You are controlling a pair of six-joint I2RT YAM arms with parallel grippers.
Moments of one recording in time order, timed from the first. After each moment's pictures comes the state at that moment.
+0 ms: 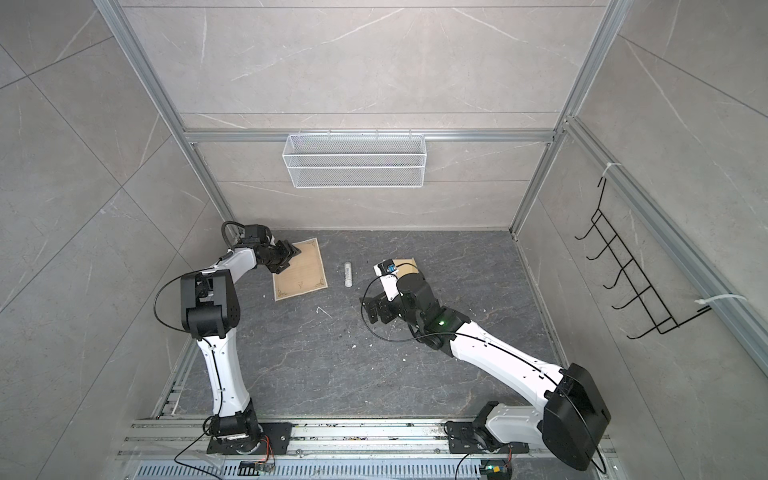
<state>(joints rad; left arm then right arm) 0.06 2.23 1.71 -0.41 0.41 -0.65 0.75 1.28 0.93 -0.08 0.02 0.13</state>
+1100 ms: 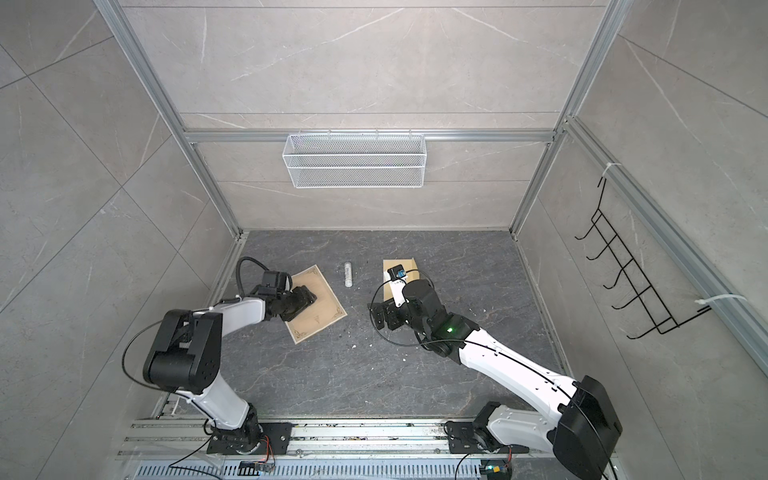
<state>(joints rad) -0.20 1.64 0.78 -0.09 0.22 -0.75 0.75 1.18 0.86 -0.18 0.04 0.24</state>
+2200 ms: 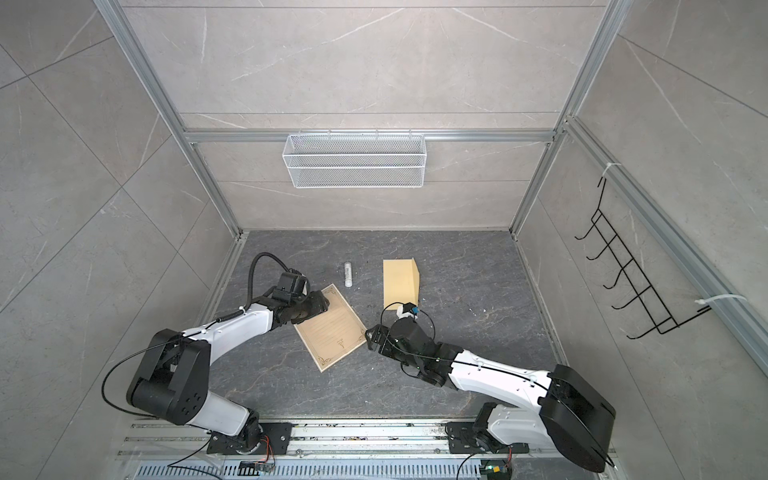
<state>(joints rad) -0.36 1.54 0.84 -0.24 0.09 -0.67 0.94 1.27 0.59 0.04 0.09 1.14</state>
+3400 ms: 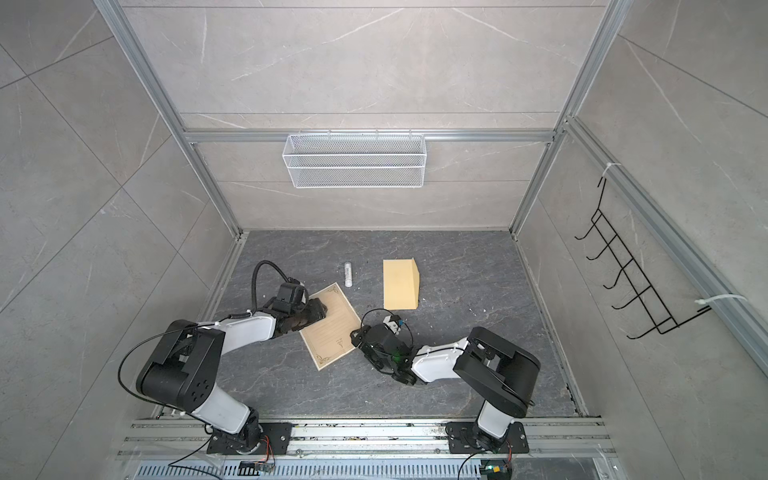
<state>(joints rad) -0.33 1.60 0.71 -0.02 0.09 -0.68 0.98 1.70 0.63 0.45 0.11 1.52</state>
